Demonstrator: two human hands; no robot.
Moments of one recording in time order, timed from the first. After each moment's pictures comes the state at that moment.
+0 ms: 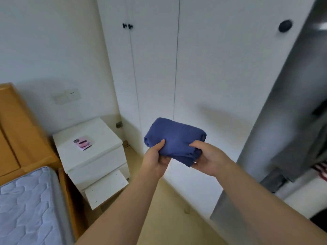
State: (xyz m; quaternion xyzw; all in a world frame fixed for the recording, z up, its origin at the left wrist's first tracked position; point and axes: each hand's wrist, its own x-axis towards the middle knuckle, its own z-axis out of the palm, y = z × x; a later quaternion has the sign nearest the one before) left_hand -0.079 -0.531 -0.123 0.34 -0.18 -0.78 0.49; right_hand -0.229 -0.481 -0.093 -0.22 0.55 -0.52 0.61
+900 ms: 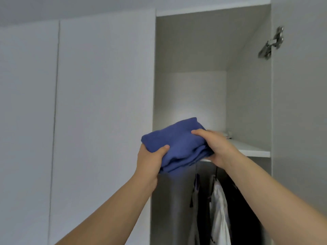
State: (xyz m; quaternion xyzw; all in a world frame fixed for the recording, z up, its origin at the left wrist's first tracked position) left_hand -0.334 -0.508 0.234 0.02 -0.60 -0.66 0.45; right_hand -0.452 -0.381 0.283 -0.32 0.60 -0.73 0.11
